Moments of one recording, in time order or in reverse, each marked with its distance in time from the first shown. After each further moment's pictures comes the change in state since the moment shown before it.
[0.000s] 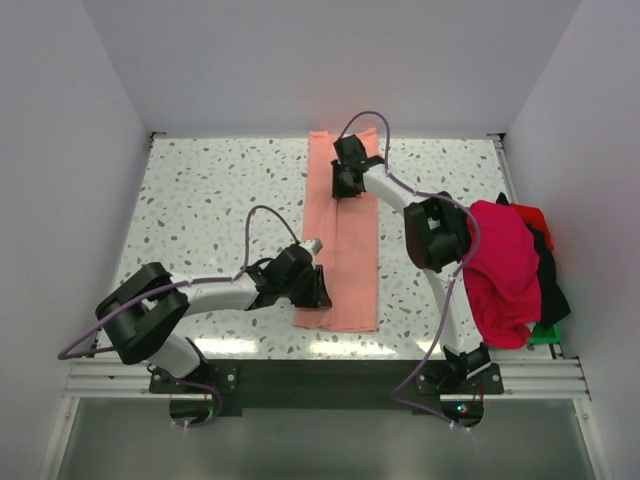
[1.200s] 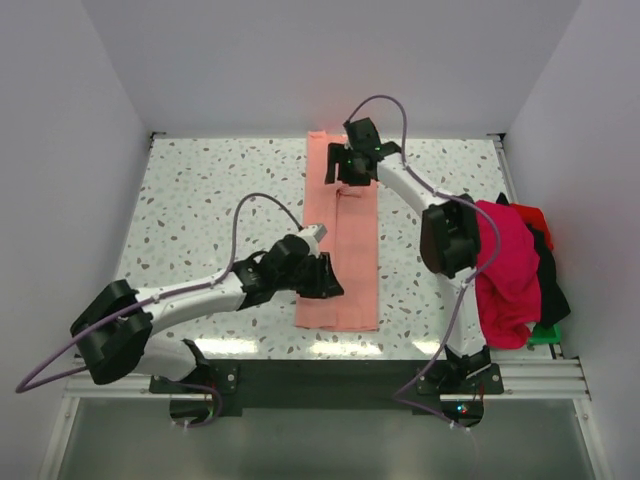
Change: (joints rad) left arm -0.039 -0.150 0.072 -0.055 0.008 0.011; right arm -0.023 -0.101 0.025 -0.075 -0.117 -0.002
